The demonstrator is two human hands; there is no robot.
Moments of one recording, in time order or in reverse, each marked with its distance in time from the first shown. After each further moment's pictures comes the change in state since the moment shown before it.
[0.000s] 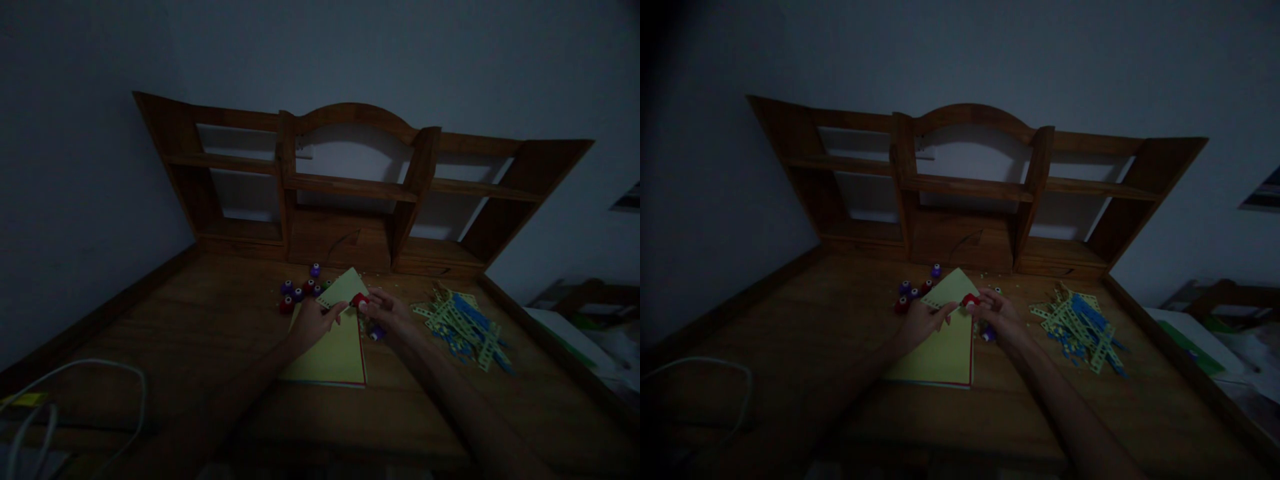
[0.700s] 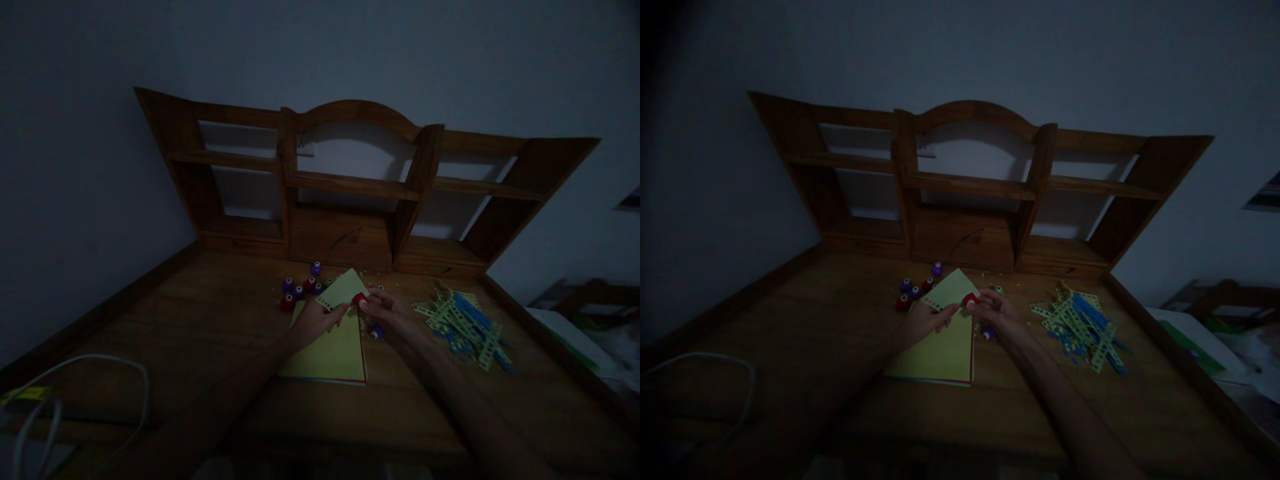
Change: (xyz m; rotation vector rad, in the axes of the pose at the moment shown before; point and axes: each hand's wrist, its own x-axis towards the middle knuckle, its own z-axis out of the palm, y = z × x) left_hand -0.003 0.009 -0.001 -0.124 -0.116 -0.073; right_hand -0.002 -0.003 -0.001 -0.038 -0.054 0.041
